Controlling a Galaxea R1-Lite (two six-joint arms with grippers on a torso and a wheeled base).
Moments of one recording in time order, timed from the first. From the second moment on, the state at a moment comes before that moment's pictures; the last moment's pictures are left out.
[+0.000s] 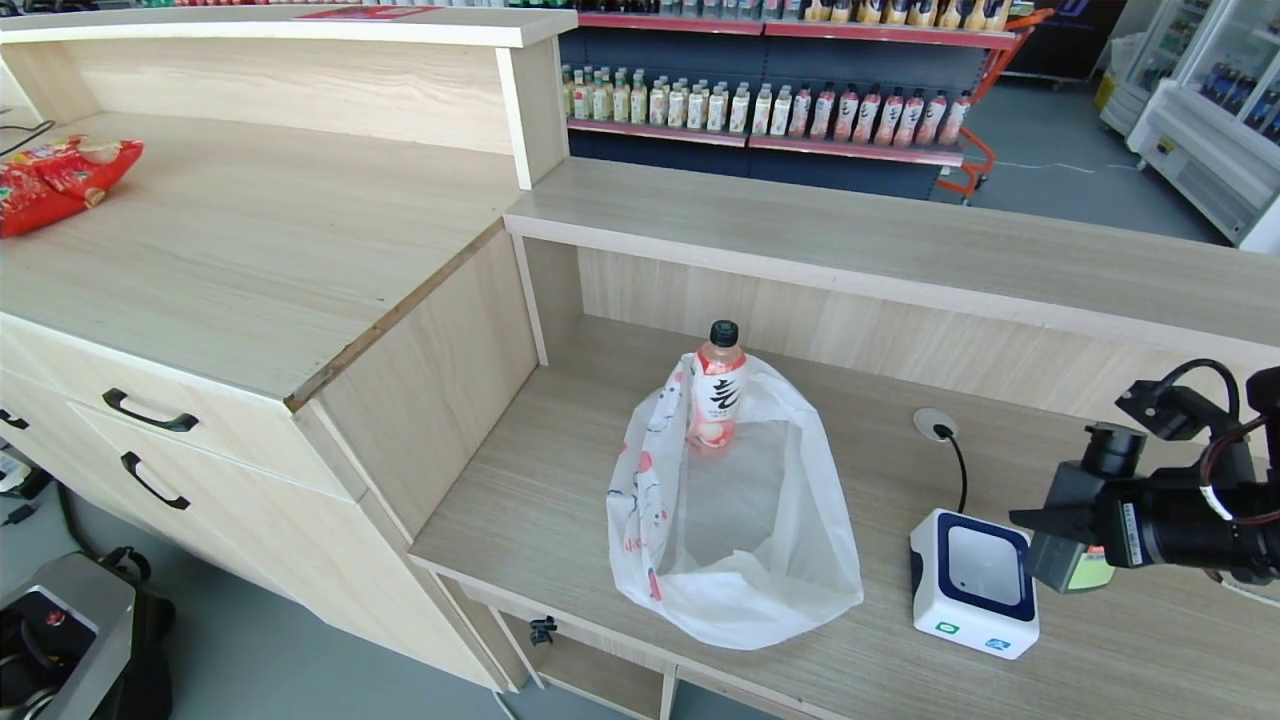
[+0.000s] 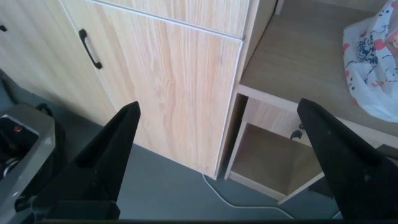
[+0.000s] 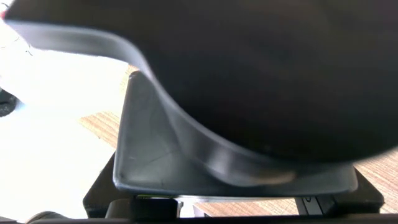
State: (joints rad) left arm 0.00 0.00 0.00 0.00 0.09 -0.02; right arm -0.16 1.54 -0.65 -0.16 0.44 -0.19
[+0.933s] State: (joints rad) left arm 0.00 0.00 0.00 0.00 0.09 -0.02; right arm -0.08 1.67 -0.65 -0.27 0.40 -0.19
